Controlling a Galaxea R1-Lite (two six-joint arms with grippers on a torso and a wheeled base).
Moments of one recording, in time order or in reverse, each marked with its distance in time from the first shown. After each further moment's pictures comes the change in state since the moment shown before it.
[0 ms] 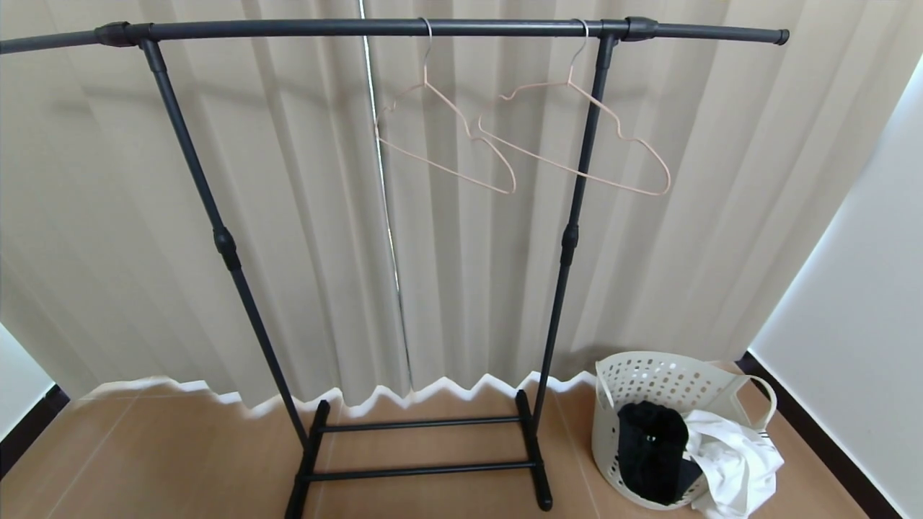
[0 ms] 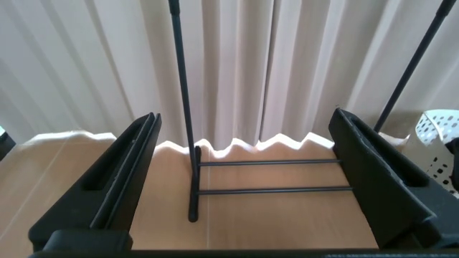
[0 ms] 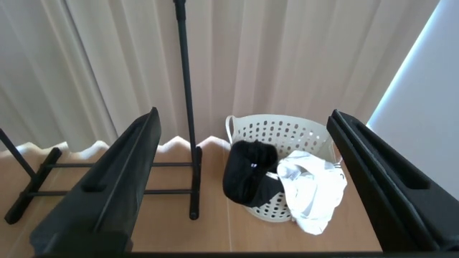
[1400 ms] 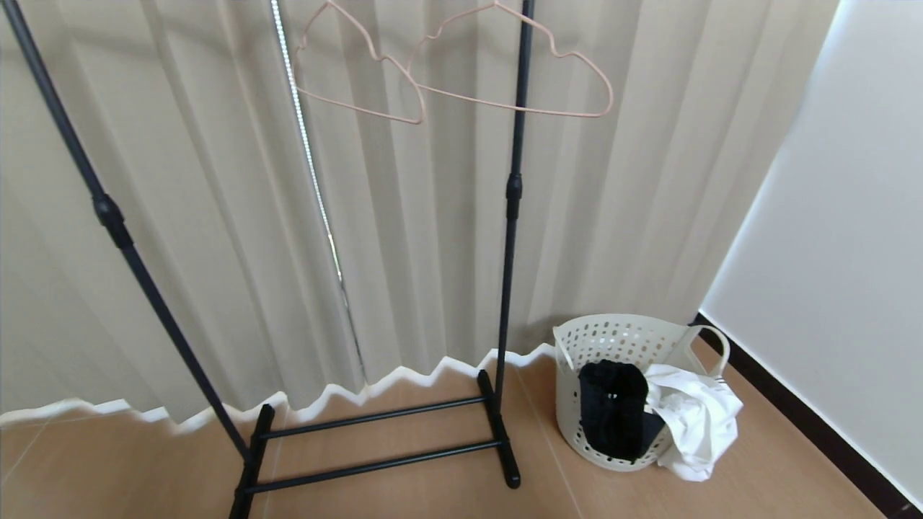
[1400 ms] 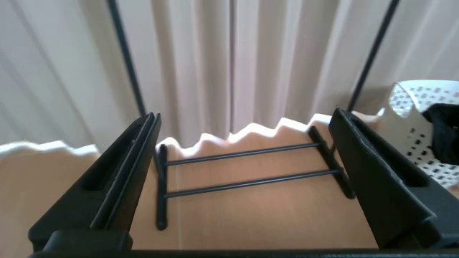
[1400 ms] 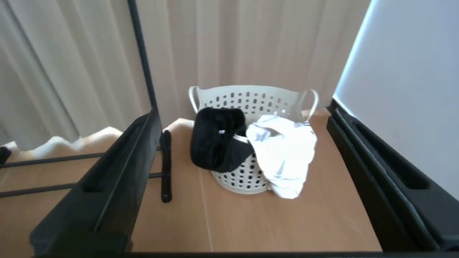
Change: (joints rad) left arm 0.000 0.000 0.000 0.000 0.000 0.000; right arm 0.000 0.000 0.000 -0.001 -0.001 0.003
